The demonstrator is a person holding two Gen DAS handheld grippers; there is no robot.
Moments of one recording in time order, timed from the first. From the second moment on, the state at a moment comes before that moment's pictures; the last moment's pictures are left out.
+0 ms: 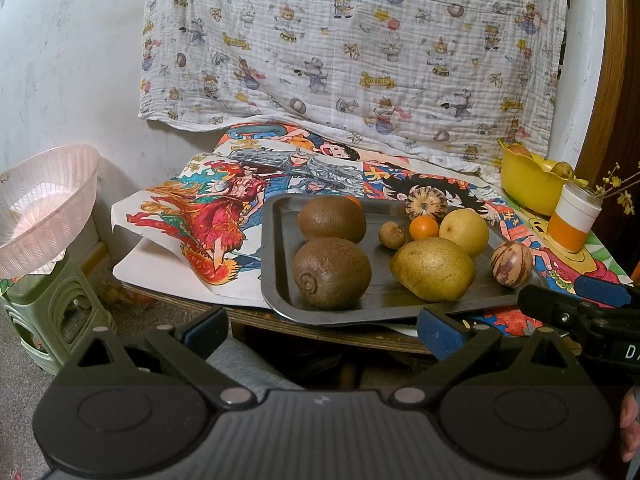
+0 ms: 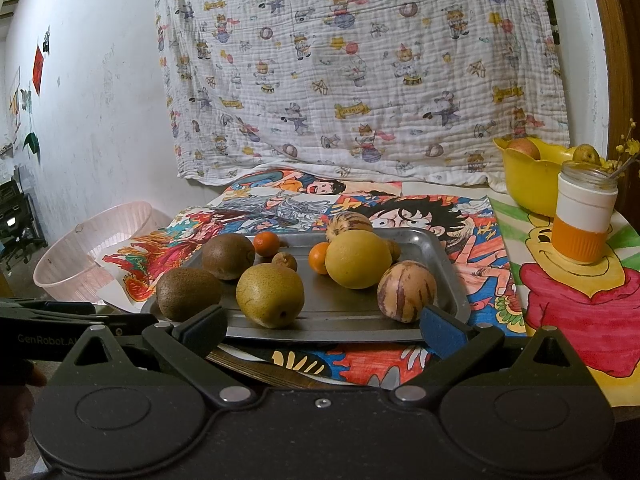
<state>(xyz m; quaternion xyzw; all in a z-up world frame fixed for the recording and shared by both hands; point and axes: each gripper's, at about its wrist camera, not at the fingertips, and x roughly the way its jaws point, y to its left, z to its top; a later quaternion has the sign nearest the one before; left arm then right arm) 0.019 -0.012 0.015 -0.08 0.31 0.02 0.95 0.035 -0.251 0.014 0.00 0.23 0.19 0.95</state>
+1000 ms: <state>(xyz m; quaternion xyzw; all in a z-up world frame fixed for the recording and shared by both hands) 0.018 -0.016 0.017 -0.07 0.31 0.01 0.95 0.035 -0.251 0.014 0.00 0.23 0.19 0.95</state>
